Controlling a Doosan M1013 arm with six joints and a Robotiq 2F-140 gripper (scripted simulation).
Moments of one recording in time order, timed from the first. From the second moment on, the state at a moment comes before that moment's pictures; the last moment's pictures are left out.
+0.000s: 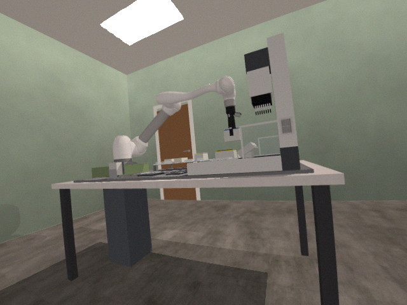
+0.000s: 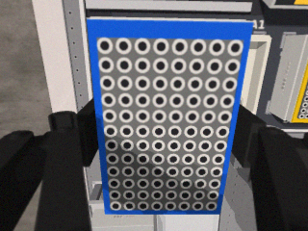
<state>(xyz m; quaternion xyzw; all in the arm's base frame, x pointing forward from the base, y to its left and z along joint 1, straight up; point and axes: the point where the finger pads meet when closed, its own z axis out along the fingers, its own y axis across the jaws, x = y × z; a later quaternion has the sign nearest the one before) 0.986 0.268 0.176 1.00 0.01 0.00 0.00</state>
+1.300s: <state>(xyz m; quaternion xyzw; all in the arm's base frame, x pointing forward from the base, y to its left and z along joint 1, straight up) 0.986 0.268 0.121 1.00 0.01 0.00 0.00</state>
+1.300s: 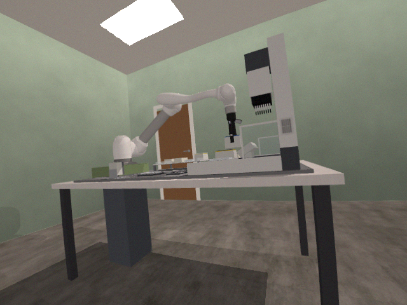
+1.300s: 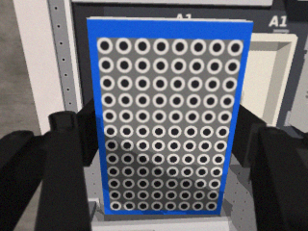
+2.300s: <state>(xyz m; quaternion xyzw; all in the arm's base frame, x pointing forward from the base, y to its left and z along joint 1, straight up) 0.986 0.268 0.074 1.00 0.01 0.00 0.00</state>
